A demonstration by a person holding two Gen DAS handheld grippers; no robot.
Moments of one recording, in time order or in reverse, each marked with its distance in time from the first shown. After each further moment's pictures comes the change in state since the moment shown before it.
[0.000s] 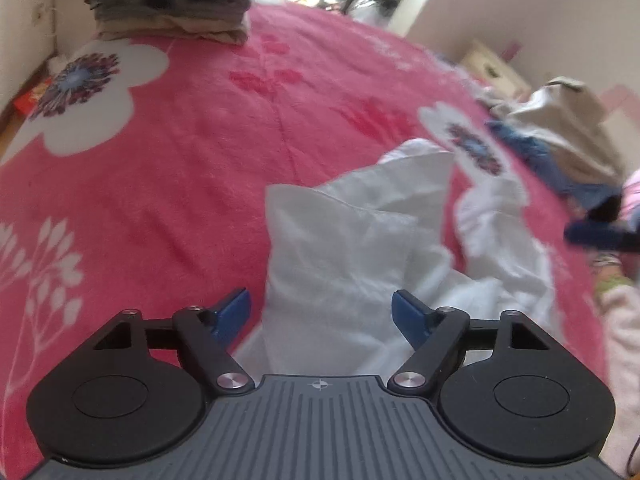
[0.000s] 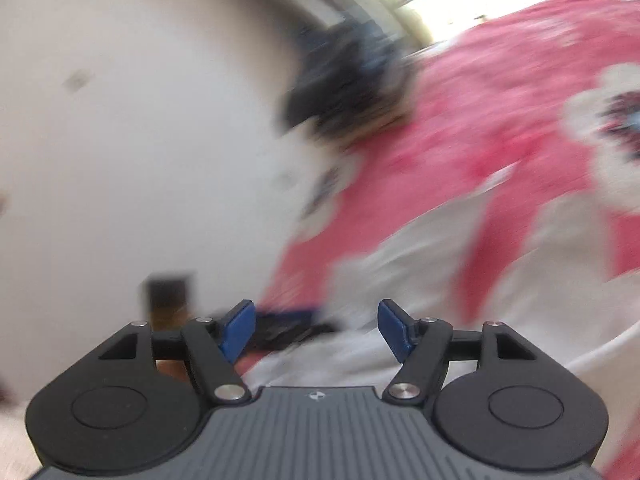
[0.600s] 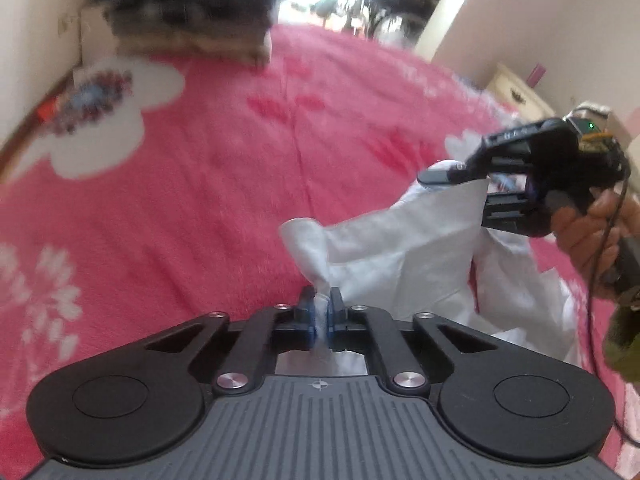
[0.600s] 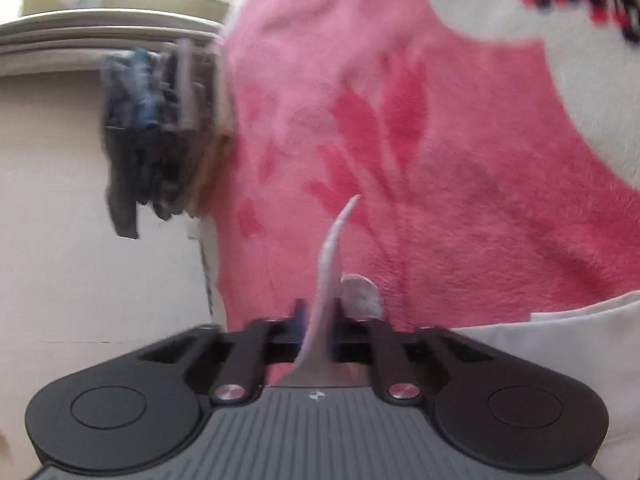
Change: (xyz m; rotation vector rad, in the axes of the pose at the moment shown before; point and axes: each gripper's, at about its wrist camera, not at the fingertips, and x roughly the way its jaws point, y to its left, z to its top) left arm -0.006 -0.006 0.009 -0.024 -0.117 0.058; right arm 0.136 -0.118 0.069 0.543 0.056 -0.062
